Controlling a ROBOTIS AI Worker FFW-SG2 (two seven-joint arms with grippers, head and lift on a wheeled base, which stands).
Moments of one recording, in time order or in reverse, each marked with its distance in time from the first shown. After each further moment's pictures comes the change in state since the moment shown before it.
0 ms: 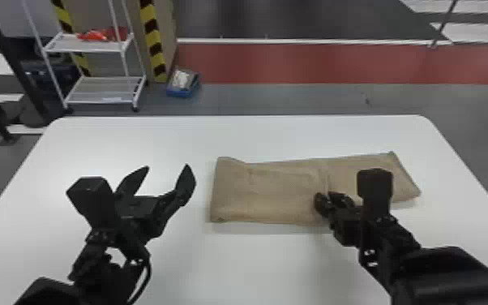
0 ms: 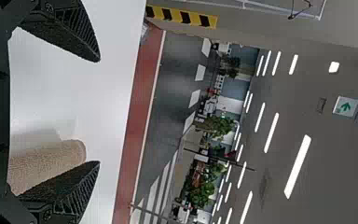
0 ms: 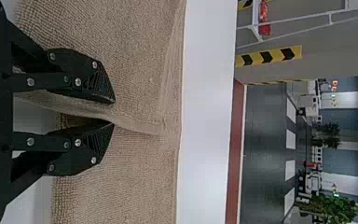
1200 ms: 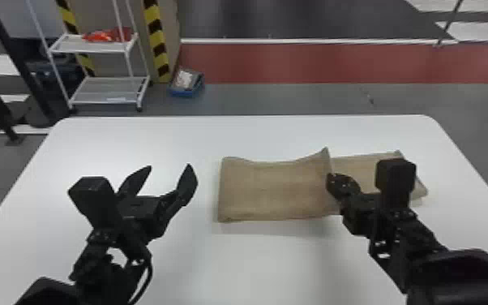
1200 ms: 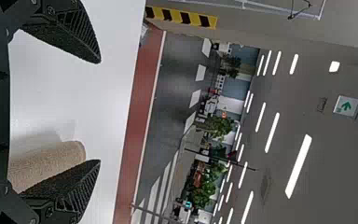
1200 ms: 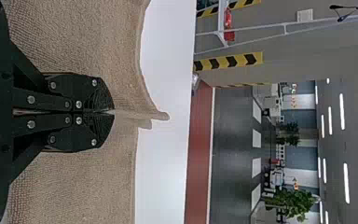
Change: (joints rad) left arm 0.014 0.006 0.011 -0.025 0.000 0.017 0.001; right arm 0.044 0.004 -0.021 -0.107 -0.018 -0.082 -0.002
